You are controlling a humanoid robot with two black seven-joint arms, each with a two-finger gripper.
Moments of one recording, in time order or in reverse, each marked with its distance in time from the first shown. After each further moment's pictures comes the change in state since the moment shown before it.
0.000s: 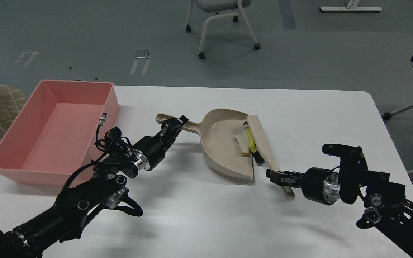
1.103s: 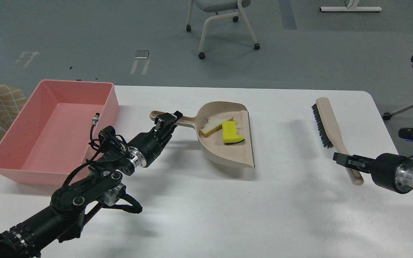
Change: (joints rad) left arm 0.000 0.010 -0.020 0.000 -0.096 -0.002 -0.006; right arm -0.132 -0.367 0.205 -0.004 0.089 0.000 0.008
